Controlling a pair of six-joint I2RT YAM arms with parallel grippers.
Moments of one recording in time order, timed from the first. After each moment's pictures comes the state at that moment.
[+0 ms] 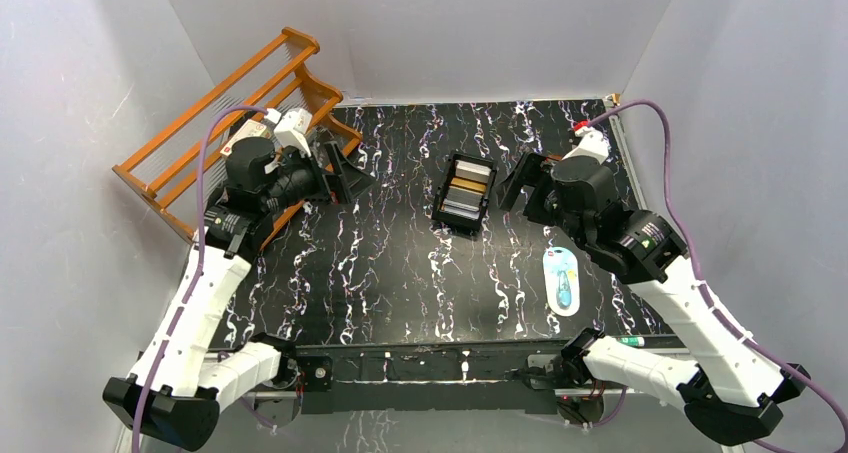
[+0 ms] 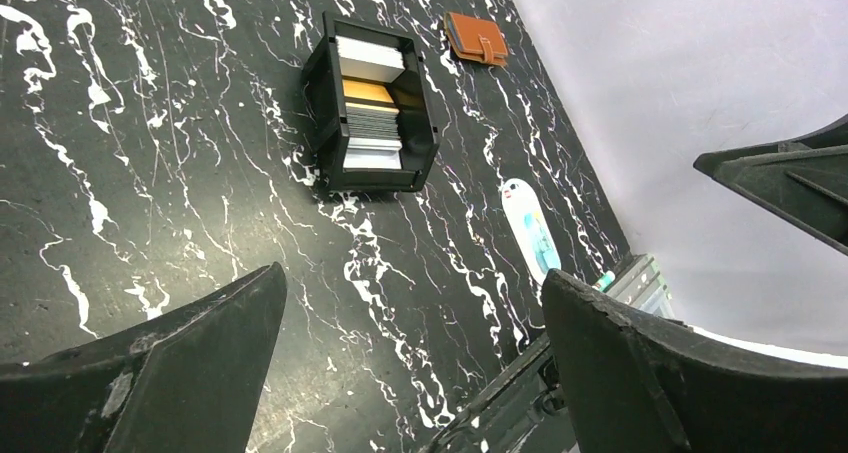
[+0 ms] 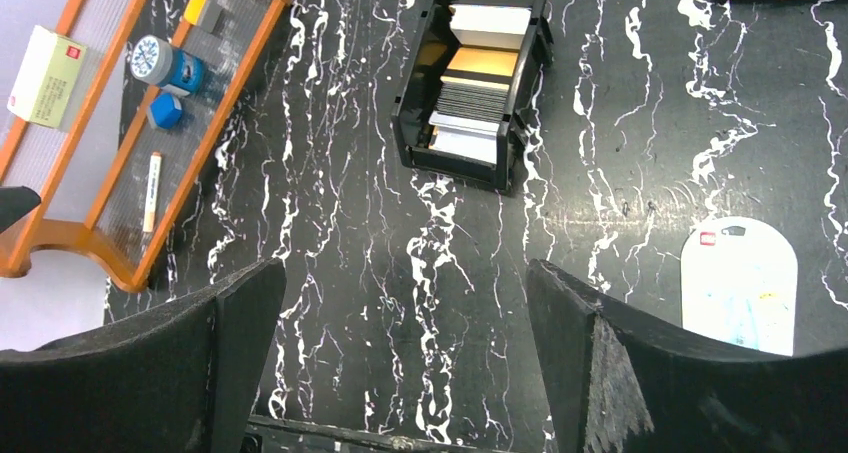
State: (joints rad) left arm -0.29 1.01 1.15 -0.50 0.44 -0.47; right arm 0.74 0.96 1.32 -0.90 0.39 0.73
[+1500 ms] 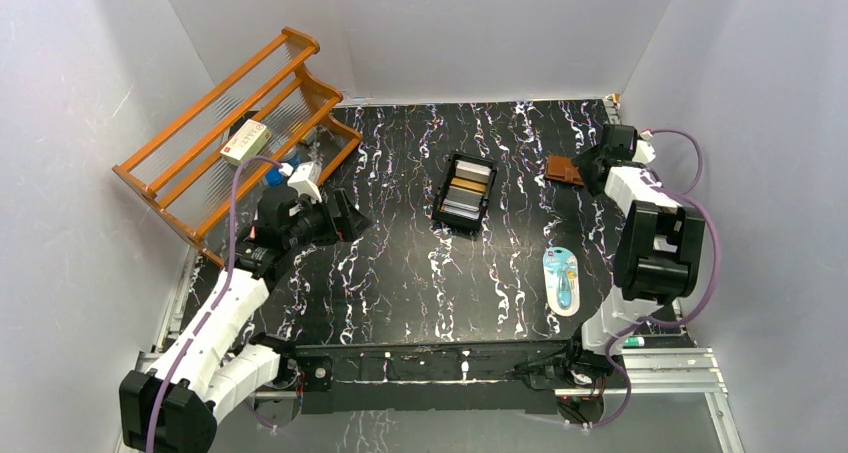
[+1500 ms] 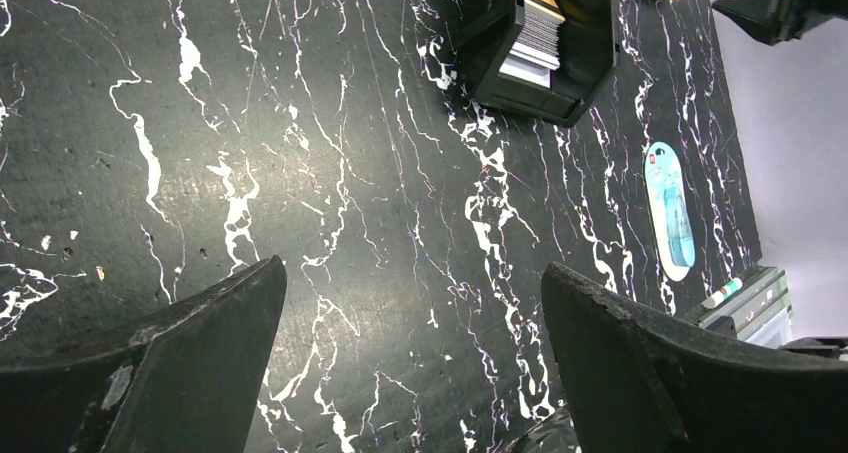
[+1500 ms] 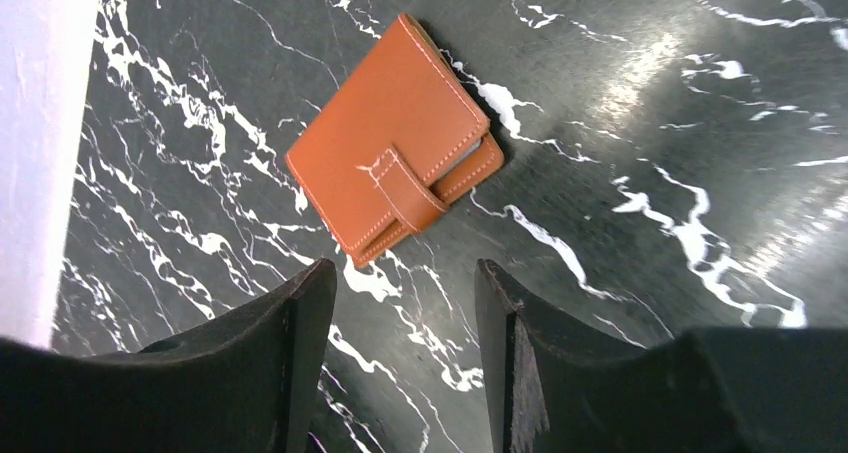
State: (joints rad) left arm -0.29 0.92 0.68 -0.29 0.28 -0.48; right arm -0.14 1.70 1.15 -0.24 0.14 0.85
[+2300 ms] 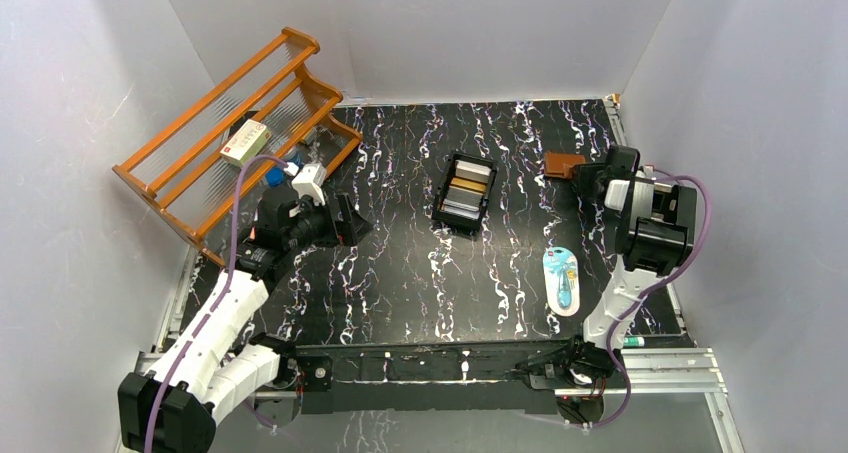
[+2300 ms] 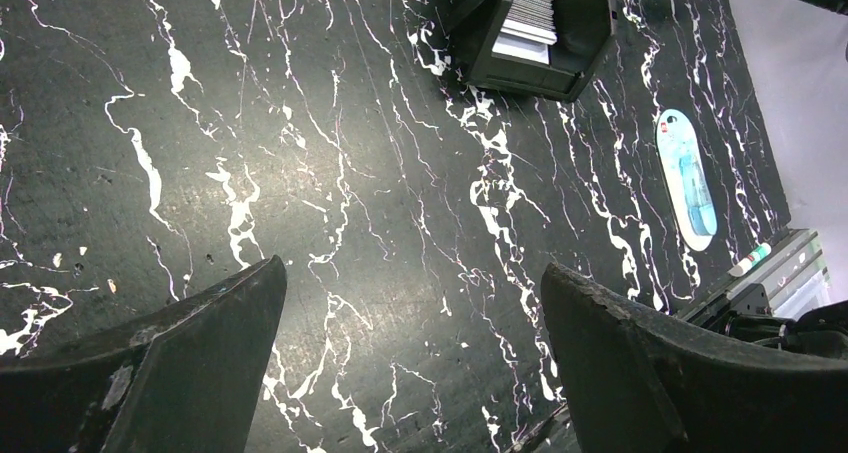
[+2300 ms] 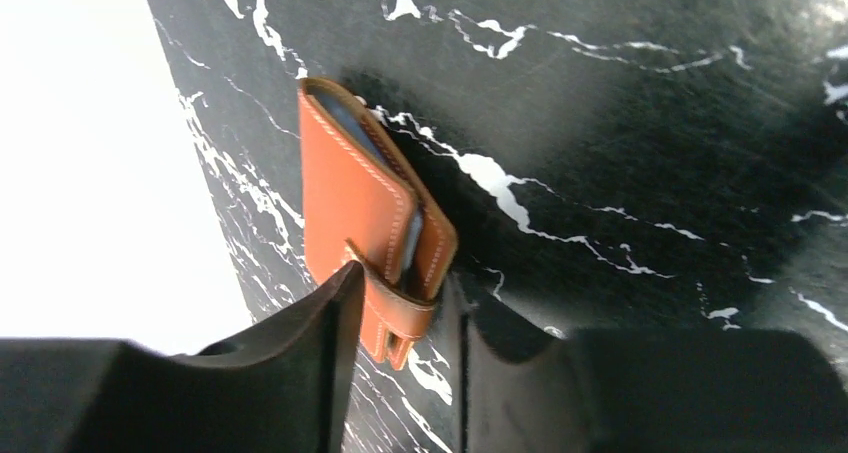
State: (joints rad) left arm -0.30 0.91 0.68 -0.30 0.32 -0.39; right arm -0.23 1.96 1.06 0.17 -0.09 1.29
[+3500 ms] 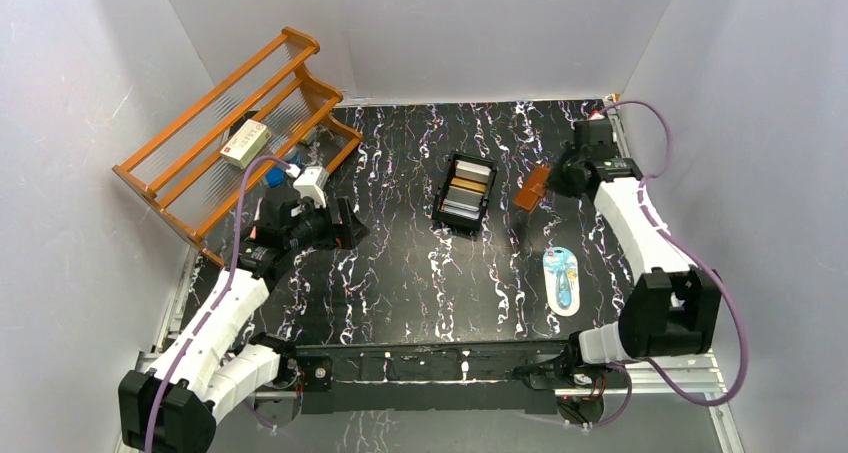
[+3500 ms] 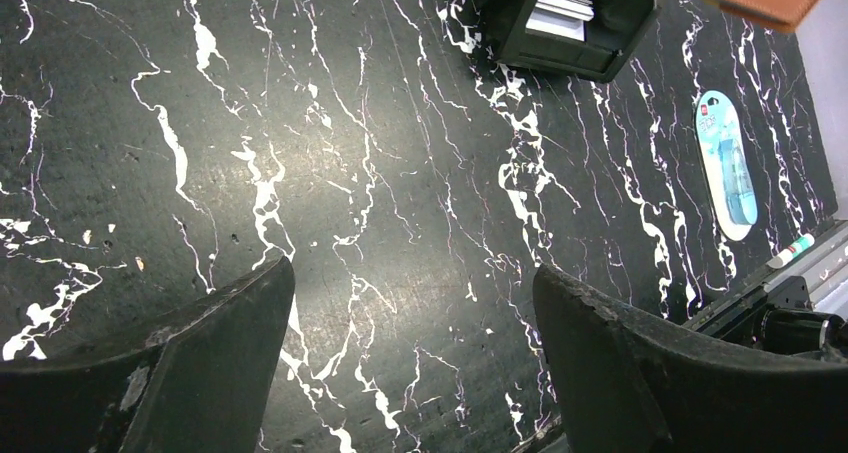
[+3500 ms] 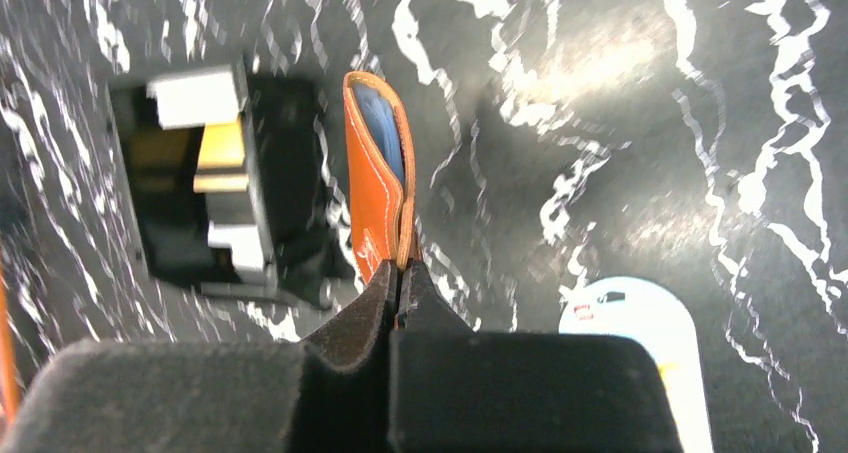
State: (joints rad) left arm -0.30 0.92 0.69 -0.35 0.29 -0.34; right arm 0.06 1.42 1.17 -0.60 -0.01 0.59
